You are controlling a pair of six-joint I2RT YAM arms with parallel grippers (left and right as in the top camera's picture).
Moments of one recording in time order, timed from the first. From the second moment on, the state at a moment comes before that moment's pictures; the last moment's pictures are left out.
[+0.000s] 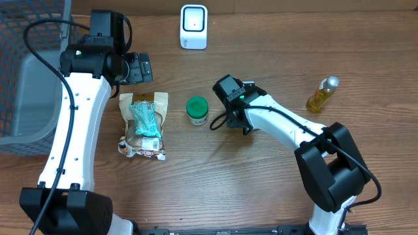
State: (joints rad) left arm -0.08 1.69 1.71 -1.13 -0.13 -0.25; right arm 0.59 1.95 1.31 -0.78 0.30 0.59
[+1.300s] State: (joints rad) left arm -0.08 1.69 1.71 -1.13 -0.13 -0.25; right arm 0.59 1.95 1.22 -0.63 0.39 0.53
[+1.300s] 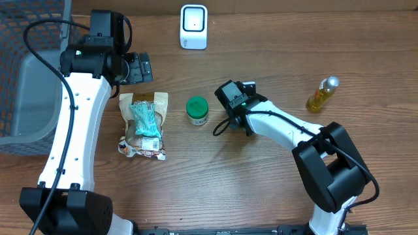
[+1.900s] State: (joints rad) left arm -0.08 1.69 1.71 -1.13 -0.13 -0.25; right arm 0.48 1.78 1.22 -0.67 -0.07 0.54
